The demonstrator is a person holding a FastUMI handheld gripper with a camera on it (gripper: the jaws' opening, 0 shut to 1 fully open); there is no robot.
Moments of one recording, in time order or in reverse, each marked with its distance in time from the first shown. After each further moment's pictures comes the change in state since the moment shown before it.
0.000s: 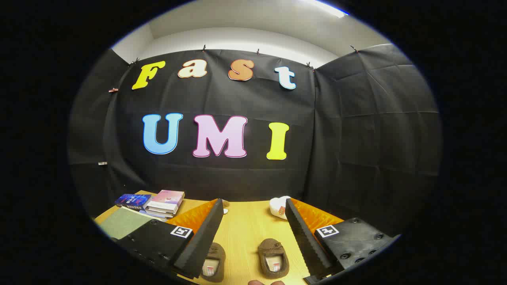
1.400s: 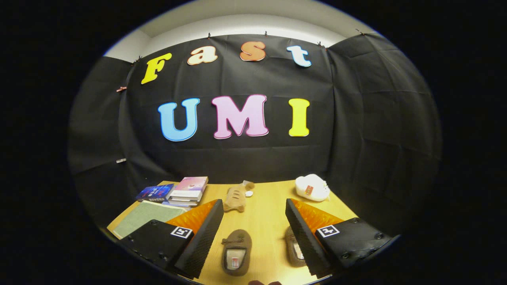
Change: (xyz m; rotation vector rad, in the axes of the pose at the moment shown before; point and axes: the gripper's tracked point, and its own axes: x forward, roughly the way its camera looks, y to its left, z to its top) arm -0.002 0.067 -0.056 0.094 0.218 0.204
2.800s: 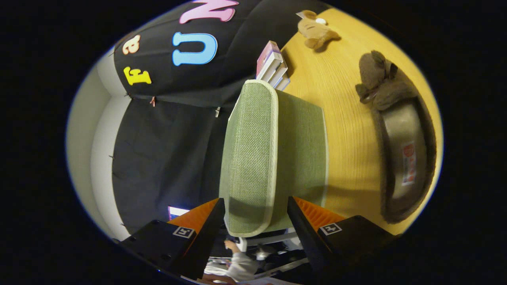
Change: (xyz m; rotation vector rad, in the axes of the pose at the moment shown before) arm -0.025 0.192 -0.203 0.878 0.978 0.862
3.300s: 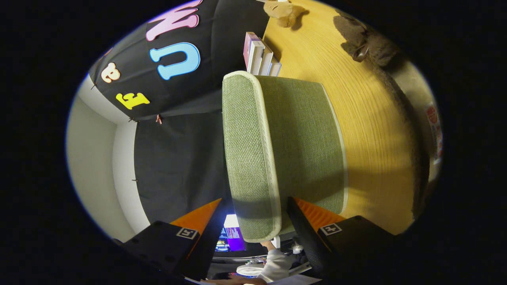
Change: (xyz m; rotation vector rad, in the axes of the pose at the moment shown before) arm 0.014 0.010 -0.004 0.194 0.057 0.122
